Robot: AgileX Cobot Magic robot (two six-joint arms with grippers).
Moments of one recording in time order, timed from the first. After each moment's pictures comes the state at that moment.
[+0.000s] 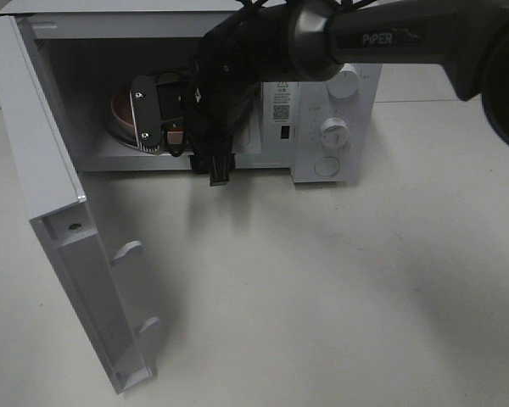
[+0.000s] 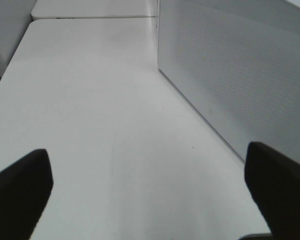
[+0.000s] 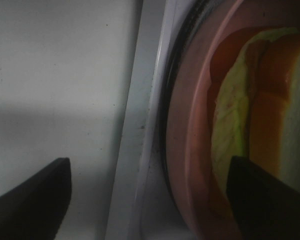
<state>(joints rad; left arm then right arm) 0.02 0.00 -0.50 -0.07 1.04 0.05 0.70 2.30 -1.83 -0.28 0.50 -0.94</state>
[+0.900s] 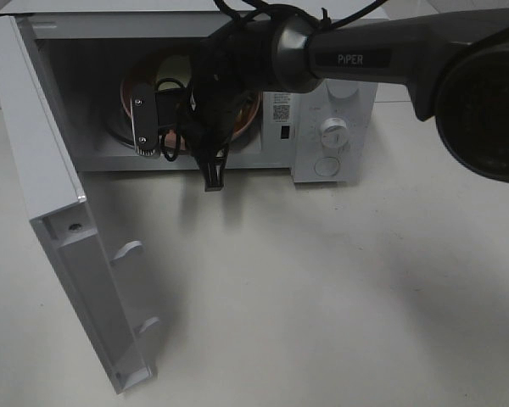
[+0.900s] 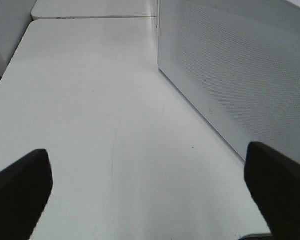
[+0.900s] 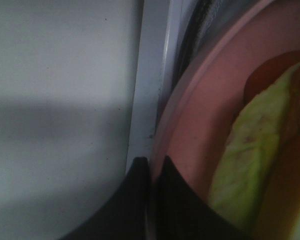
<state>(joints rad) 0.02 0.00 -0.50 -0.07 1.04 0.05 0.69 2.39 -1.94 -0.27 0.56 -0.90</state>
